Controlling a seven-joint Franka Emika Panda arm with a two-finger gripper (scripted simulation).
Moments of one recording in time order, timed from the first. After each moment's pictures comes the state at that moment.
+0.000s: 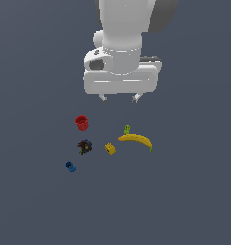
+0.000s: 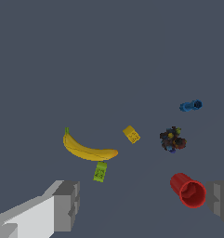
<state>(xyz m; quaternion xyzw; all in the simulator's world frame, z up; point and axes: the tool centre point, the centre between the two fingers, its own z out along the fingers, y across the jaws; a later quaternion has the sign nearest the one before) -0.001 0.017 0.338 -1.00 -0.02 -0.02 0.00</state>
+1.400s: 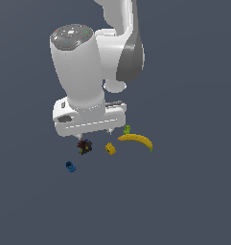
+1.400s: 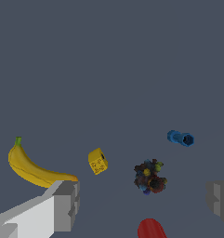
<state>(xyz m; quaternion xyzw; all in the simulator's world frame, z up) 0.071 -0.067 0.250 -0.99 -0.10 -0.01 0.00</state>
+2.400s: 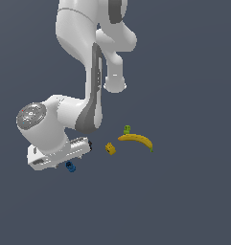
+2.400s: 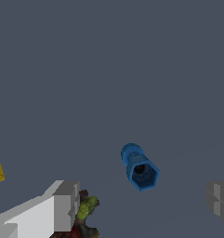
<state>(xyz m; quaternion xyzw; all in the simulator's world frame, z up) 0.107 -0.194 0.104 -0.98 -0.20 0.00 0.00</state>
